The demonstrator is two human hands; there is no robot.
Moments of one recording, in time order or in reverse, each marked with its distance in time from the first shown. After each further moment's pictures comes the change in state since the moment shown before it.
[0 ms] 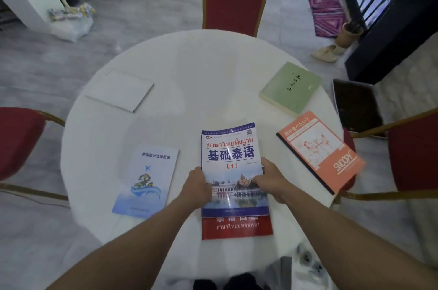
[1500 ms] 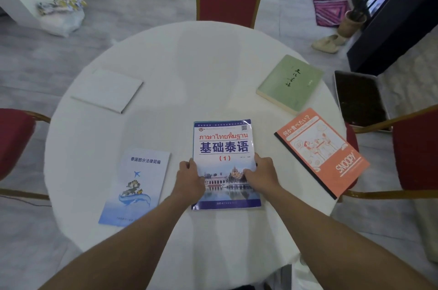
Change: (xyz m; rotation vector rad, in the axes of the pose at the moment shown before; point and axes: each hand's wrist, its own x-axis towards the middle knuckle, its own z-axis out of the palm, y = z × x) left_hand 0.034 0.005 -0.002 0.154 0.043 0.079; right_hand 0.087 0.043 0.011 -0.280 0.285 -0.094
